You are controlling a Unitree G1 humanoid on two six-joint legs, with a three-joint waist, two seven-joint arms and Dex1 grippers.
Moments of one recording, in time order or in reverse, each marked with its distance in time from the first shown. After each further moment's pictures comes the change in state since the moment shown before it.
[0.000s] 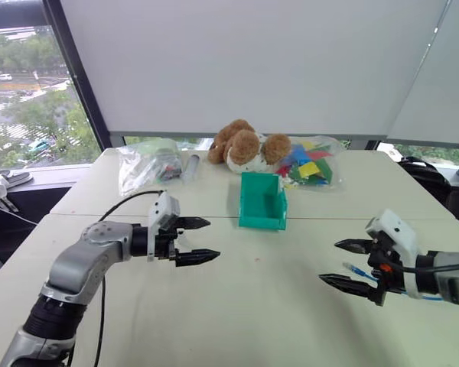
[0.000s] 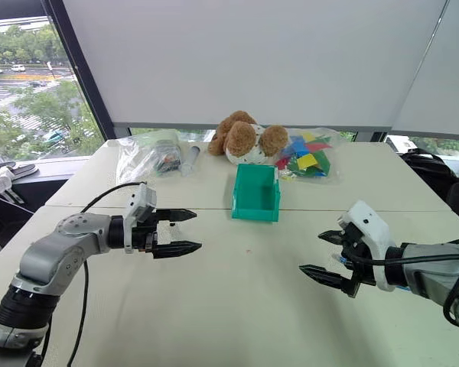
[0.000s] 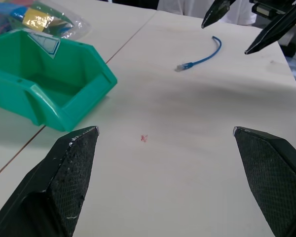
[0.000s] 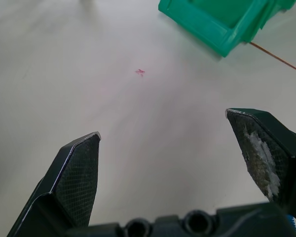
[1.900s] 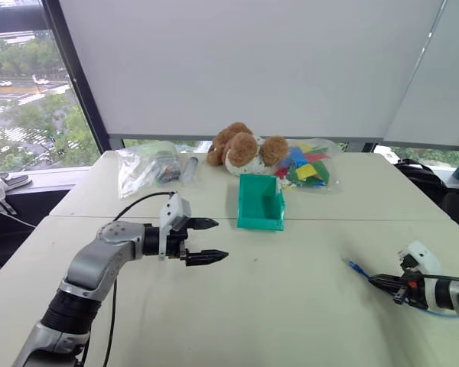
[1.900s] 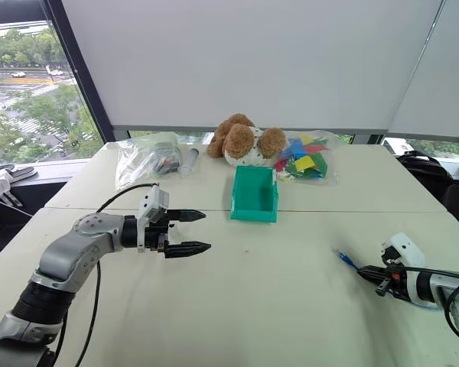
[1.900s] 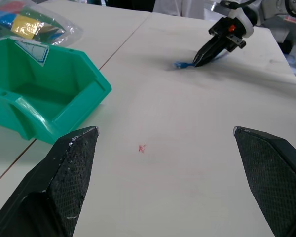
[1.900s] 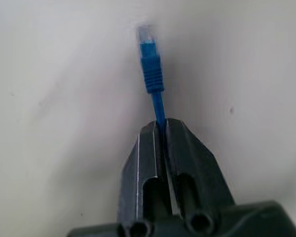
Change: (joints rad) left arm -0.036 -0.056 -0.048 0.067 0.059 -0.062 0.001; right arm -0.094 0.098 0.213 0.947 -0.405 -0.604 0.236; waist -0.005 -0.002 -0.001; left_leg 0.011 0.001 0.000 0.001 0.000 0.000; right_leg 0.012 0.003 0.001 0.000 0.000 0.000
